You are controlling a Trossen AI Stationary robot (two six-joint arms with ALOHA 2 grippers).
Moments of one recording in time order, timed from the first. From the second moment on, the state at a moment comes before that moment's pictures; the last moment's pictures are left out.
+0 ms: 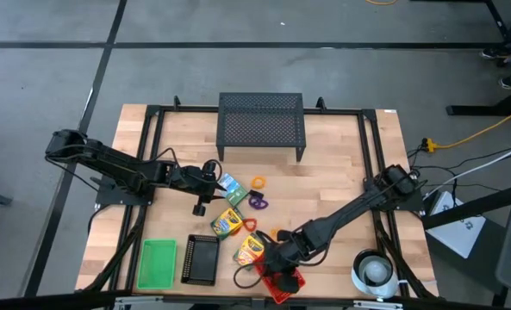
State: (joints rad) left arm -0.10 1.15 0.44 0.13 -0.07 0.15; right arm 0.59 2.00 1.46 -0.54 -0.17 0.72
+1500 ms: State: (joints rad) left arm -0.10 1.15 0.44 0.17 -0.09 0.16; right arm 0.34 1.91 1.46 -0.59 0.58 0.35
